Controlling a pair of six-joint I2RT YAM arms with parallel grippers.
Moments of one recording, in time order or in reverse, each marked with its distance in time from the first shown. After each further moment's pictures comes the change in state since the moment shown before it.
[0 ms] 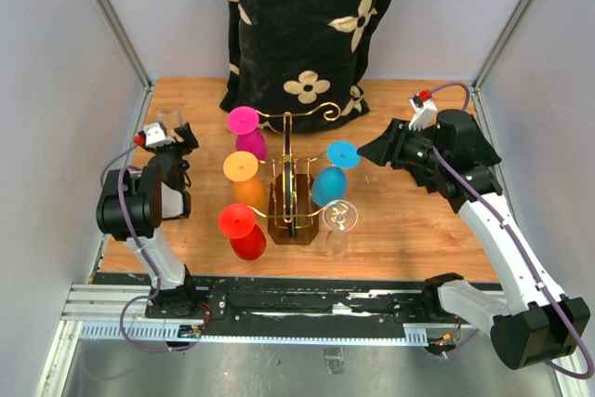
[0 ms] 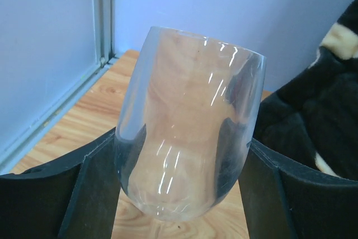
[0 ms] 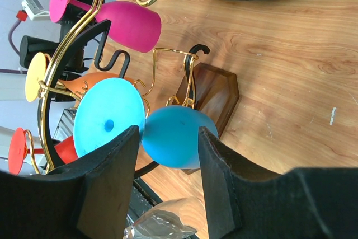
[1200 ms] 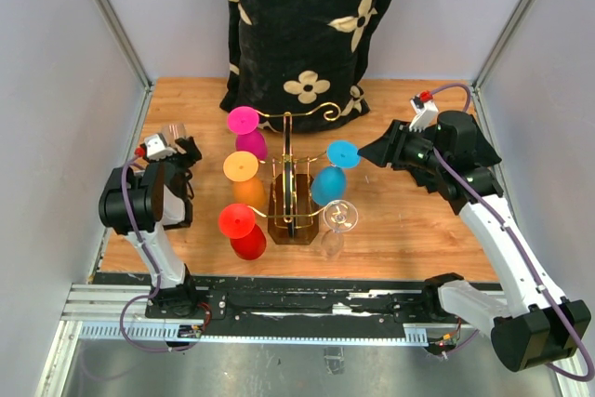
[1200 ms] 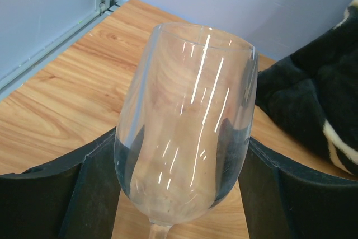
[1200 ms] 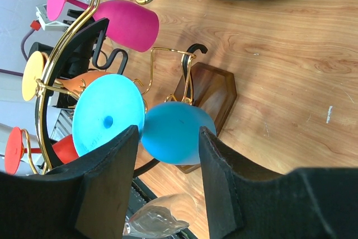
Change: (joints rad) left arm 0.000 0.085 -0.086 0.051 -0.034 -0.125; right arm 0.000 -0.011 -0.006 -0.007 0.008 -0.005
